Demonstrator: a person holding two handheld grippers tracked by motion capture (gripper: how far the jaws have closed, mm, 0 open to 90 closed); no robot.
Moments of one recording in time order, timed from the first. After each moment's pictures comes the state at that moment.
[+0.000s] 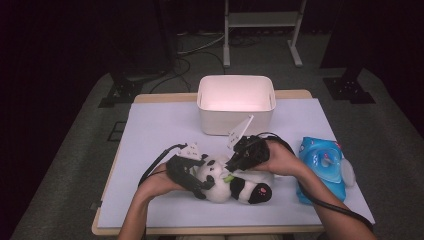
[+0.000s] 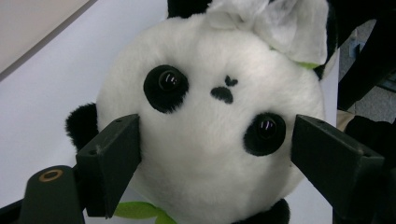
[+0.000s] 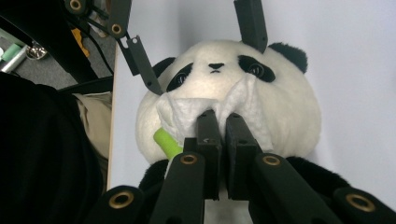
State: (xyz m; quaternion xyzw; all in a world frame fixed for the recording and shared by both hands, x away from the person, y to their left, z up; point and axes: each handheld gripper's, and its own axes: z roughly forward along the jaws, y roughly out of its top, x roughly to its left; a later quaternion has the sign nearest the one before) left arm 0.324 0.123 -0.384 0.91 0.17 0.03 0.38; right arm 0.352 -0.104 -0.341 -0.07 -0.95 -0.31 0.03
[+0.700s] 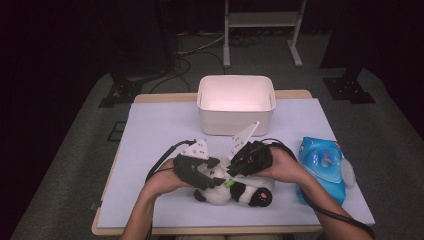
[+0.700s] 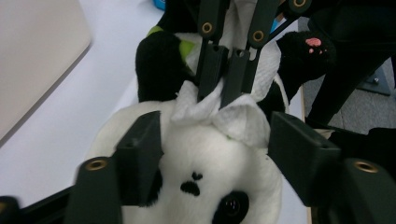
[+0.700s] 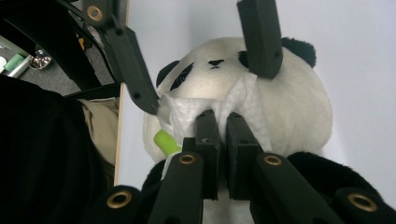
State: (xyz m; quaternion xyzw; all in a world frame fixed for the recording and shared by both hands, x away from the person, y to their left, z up) left arm 0.316 0.098 -0.359 0.89 0.10 0.03 0.43; right arm 0.340 -0.111 -0.348 -0.07 -0.94 -0.34 0.03
